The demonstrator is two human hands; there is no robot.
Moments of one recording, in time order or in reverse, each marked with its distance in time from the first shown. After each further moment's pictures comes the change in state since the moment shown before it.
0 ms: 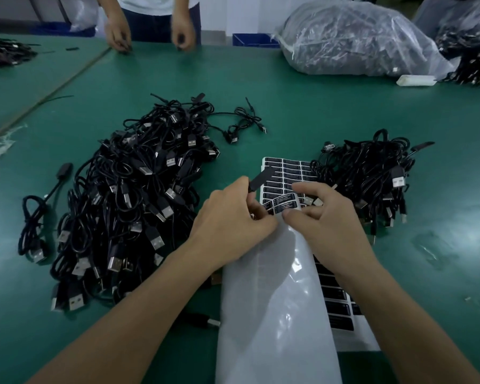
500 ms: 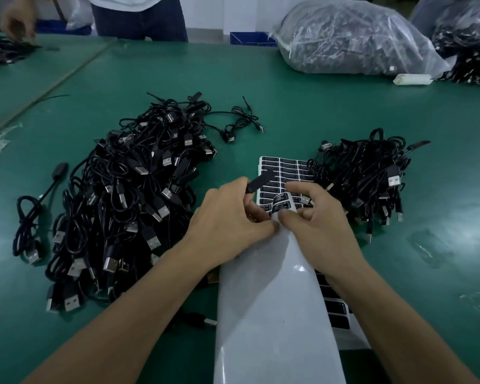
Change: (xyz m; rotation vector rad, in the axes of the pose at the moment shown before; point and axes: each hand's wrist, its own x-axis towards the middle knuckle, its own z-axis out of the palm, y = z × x) left_hand -0.001 0.005 -0.006 -0.028 -0.068 0.029; right_hand 0.006 0.014 0.005 -0.066 0.008 -0.006
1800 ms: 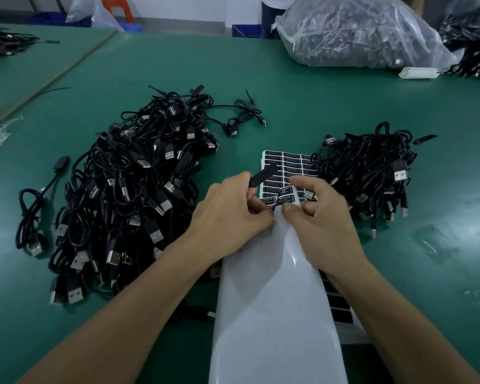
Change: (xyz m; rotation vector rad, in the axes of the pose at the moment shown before) left_hand 0.004 -0.006 0.003 0.024 0.017 -0.014; right_hand -0.005 -0.008 0.002 0.040 0.035 -0.027
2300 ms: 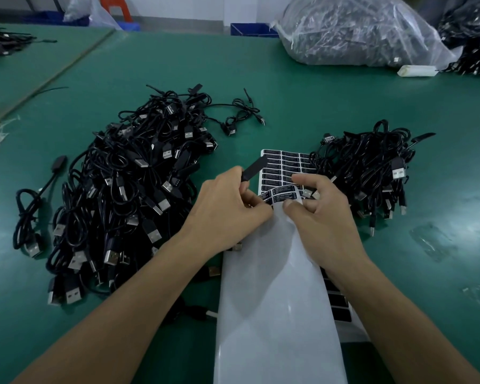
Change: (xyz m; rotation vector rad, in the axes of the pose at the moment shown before) left_hand 0.001 0.000 -0.002 0.007 0.077 0.027; right_hand -0.001 0.000 -0.003 0.020 0.017 0.031
